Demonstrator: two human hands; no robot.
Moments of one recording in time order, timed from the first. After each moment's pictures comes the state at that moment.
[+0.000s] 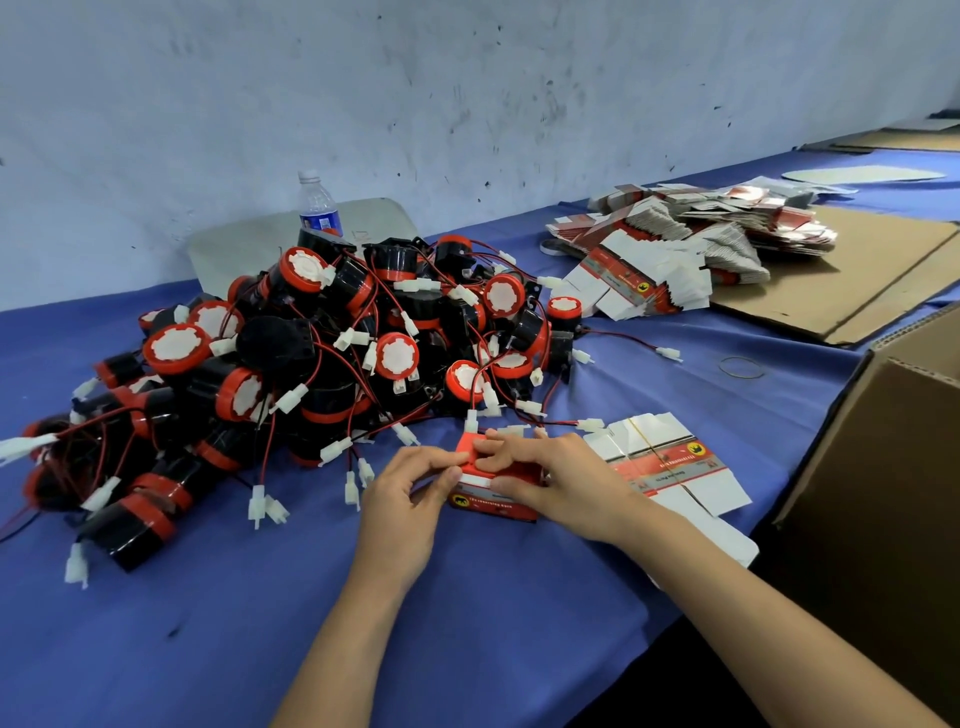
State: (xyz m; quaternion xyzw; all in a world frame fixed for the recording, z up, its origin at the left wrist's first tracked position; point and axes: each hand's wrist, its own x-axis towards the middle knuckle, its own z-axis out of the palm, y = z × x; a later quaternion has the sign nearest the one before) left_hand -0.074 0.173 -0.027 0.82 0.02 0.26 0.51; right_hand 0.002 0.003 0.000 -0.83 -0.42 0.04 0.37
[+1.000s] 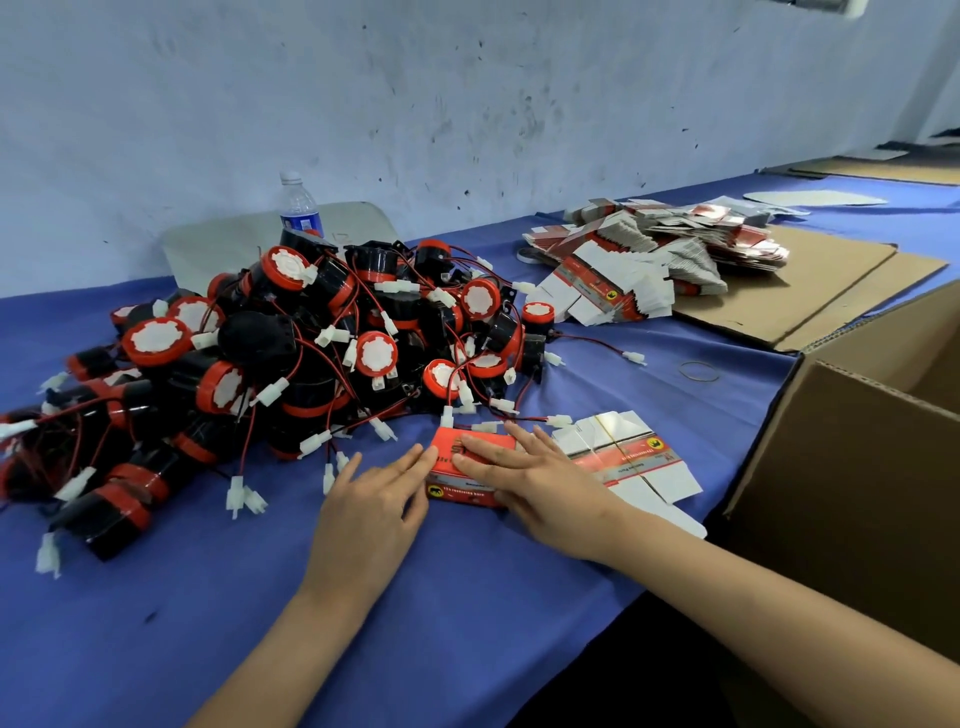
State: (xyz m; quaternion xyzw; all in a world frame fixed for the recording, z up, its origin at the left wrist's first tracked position) left_hand -0.089 0.180 -0.035 0.94 -0.05 0.32 0.11; right_hand -0.010 -0.016 -0.007 -0.88 -0.47 -0.02 0.09
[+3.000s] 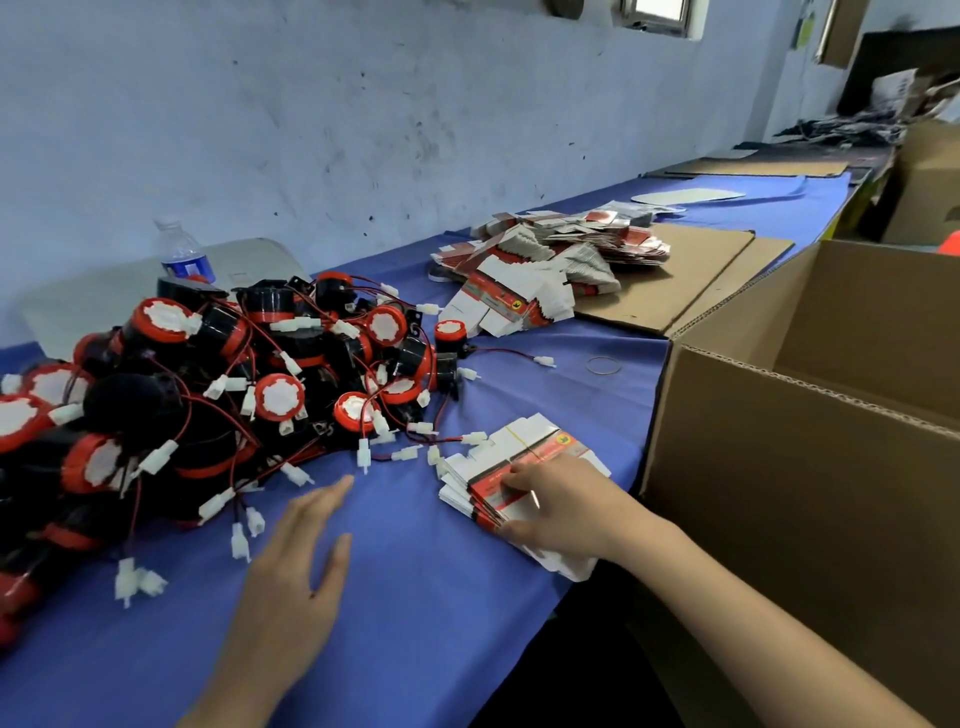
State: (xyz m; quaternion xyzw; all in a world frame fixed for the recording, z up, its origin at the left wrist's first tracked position) left_hand -0.107 0.172 -0.028 0.90 -0.06 0.26 0.33; right_hand -0.024 -0.080 0.014 -0.96 -0.24 0.03 0.12
